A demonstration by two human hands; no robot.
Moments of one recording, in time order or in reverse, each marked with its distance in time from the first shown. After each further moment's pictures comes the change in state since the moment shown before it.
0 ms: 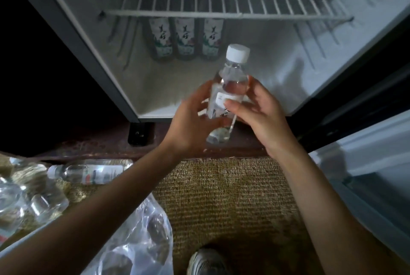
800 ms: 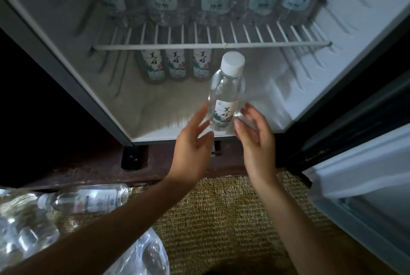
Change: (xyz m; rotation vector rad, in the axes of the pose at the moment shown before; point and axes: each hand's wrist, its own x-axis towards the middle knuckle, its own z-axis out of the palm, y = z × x) left_hand 0.008 -0.029 0.022 -0.082 0.111 0.077; right_hand -0.003 0.040 0.006 0.066 0.375 -0.068
